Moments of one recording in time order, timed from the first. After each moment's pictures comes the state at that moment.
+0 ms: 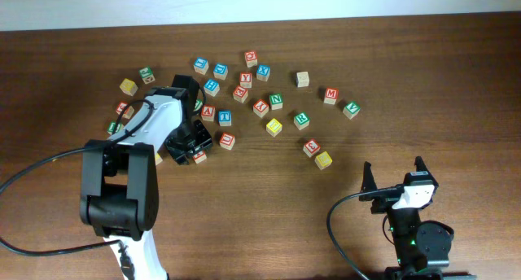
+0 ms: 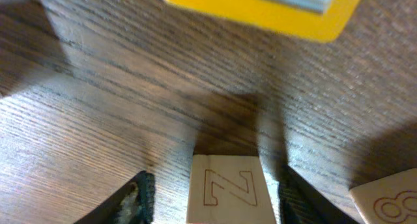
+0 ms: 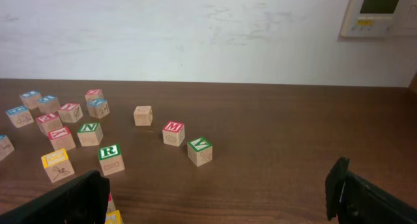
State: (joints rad) left arm -0.16 2.05 1.40 -0.99 0.05 -0.70; right arm -0.03 0.01 0.01 -0.07 -0.06 0.00
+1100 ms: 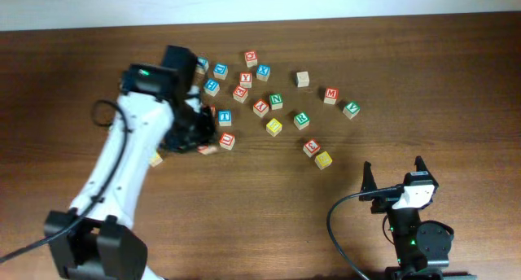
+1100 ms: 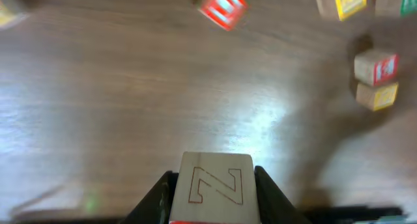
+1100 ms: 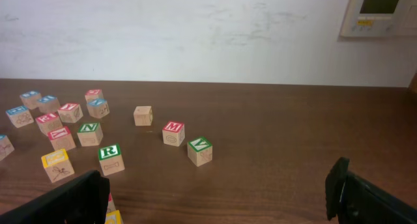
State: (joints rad) left arm -0.27 1.74 1.62 -1.39 0.19 -0.46; right arm -0.03 0.01 0.01 -0.07 -0.06 0.00
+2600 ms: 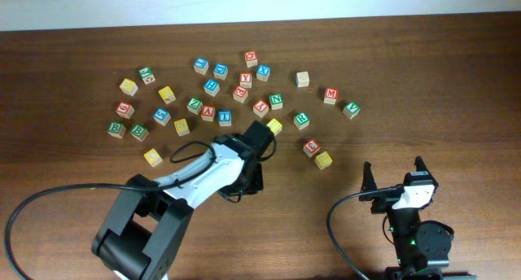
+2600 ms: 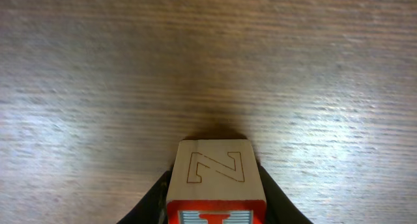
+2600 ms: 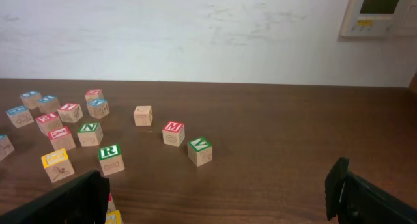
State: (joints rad) left arm -0.62 1.84 1.09 -0.80 -0.01 -0.67; right arm -0.03 0.01 0.01 -0.07 -0.06 0.00
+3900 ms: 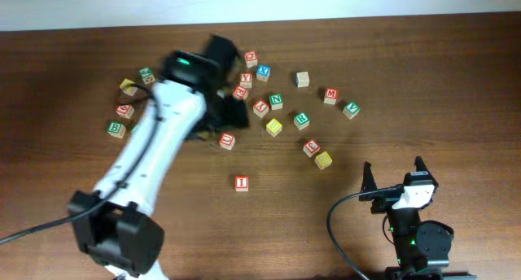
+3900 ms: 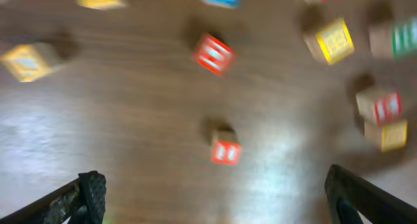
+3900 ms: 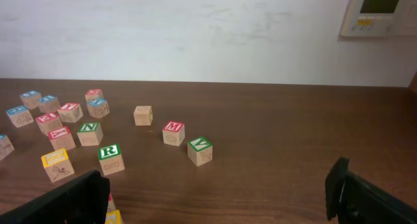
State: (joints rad) left arm -0.37 1.86 1.83 -1.44 0.00 -0.55; right arm -0.03 0.01 0.01 -0.07 -0.06 0.00
